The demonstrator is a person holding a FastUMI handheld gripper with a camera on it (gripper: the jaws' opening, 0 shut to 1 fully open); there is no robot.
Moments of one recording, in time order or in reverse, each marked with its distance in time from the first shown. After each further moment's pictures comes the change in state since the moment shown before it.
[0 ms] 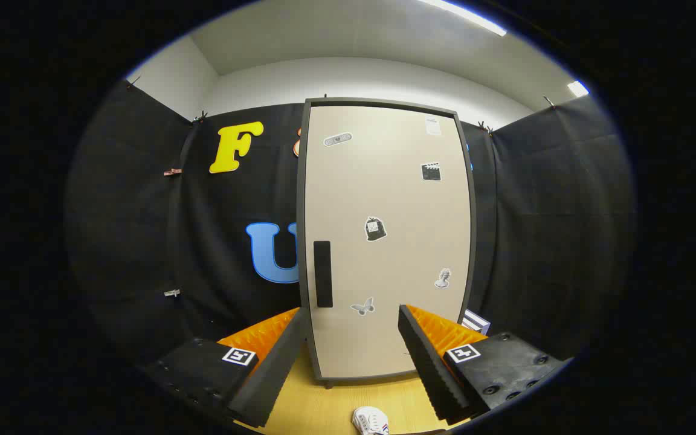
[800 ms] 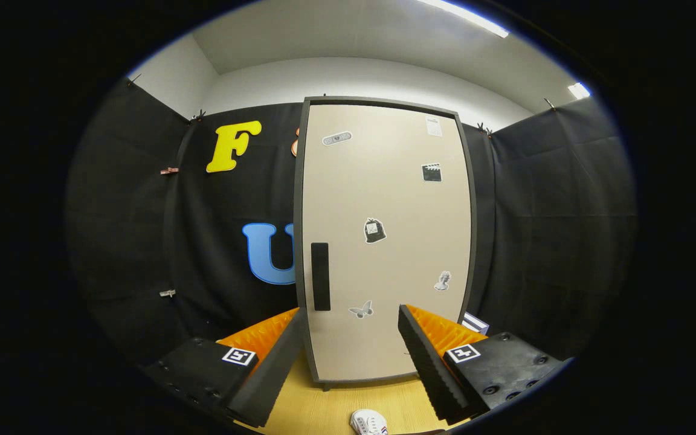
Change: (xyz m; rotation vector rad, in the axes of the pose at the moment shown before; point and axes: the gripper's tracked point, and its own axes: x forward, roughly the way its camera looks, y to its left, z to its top) arm 0.013 0.002 0.001 -0.002 -0.002 -0.010
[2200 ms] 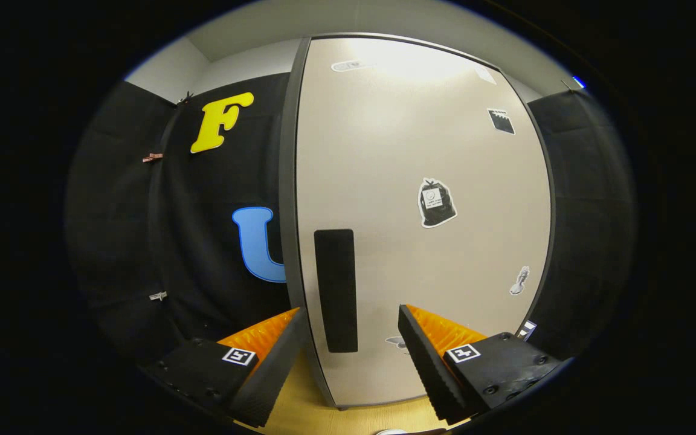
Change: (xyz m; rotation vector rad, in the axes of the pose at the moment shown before) arm 0.173 0.042 -0.044 0.038 0.099 0.026
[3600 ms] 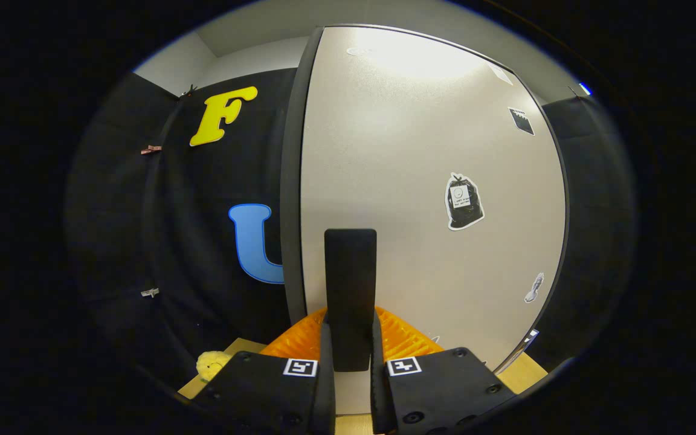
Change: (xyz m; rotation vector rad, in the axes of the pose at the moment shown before) arm 0.018 0.010 0.000 -0.044 -0.013 -0.002
